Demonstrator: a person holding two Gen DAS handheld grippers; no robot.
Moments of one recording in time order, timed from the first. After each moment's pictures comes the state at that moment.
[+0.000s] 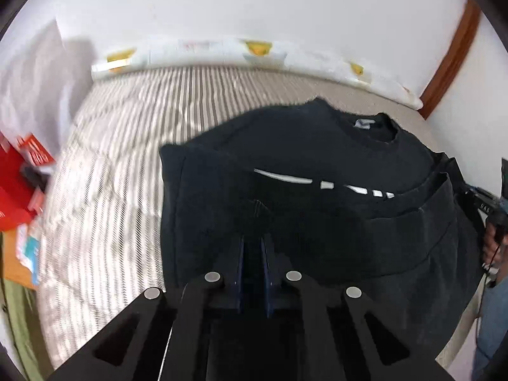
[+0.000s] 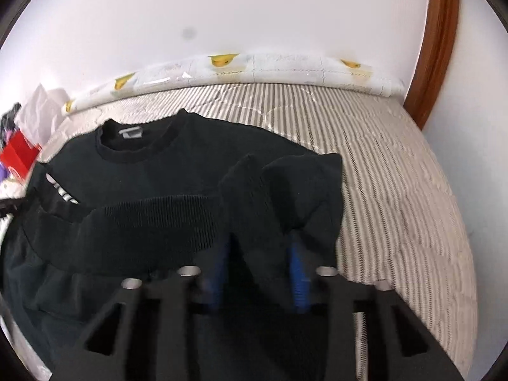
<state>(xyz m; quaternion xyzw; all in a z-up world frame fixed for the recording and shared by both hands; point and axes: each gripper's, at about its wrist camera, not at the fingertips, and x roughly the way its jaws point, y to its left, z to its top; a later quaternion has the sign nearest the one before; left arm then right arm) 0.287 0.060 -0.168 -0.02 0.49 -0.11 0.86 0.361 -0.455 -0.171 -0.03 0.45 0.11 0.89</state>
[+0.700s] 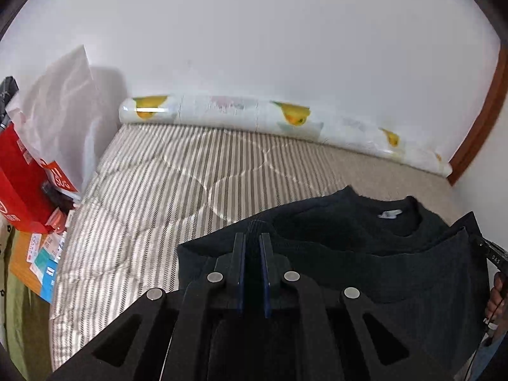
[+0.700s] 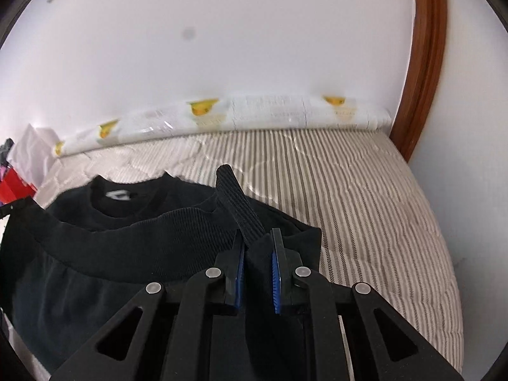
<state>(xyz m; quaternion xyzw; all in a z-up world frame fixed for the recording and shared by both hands) 0.354 0.059 -0.145 -0.07 0.44 -0.02 0.89 0.421 -0.469 -0.150 0.02 0.43 0.08 0.90</state>
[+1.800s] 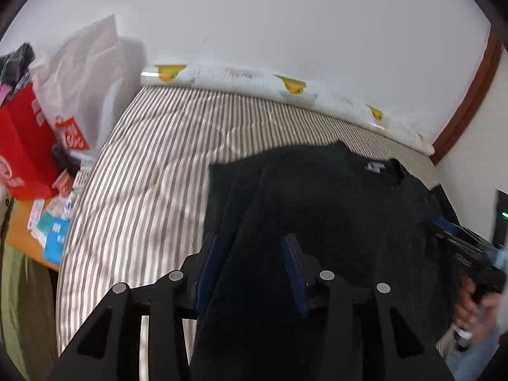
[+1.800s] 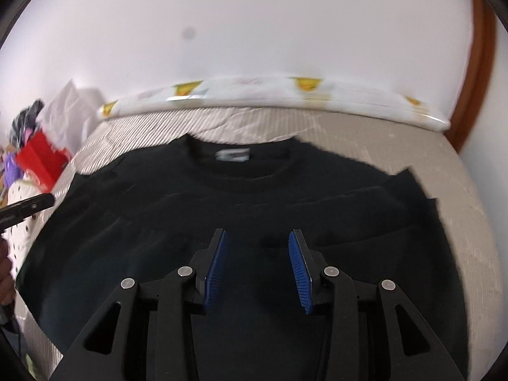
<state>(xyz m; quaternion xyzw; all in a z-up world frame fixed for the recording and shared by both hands) 0.265 0.099 -0.136 -0.09 0.47 -0.05 0.88 0.354 -0.304 -0.151 -0.03 0.44 0.14 0.89</state>
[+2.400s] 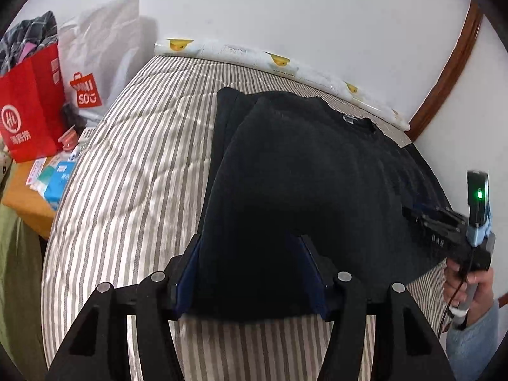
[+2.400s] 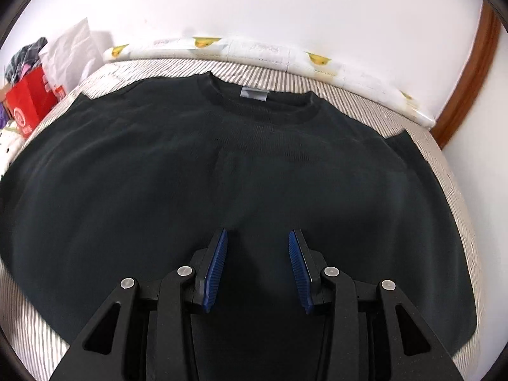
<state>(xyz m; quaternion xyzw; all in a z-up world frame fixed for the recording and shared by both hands) 0.153 0.114 -0.159 -0.11 0.46 -0.08 0.88 0.261 -0.291 -0.176 -0.11 0.46 0.10 0.88</state>
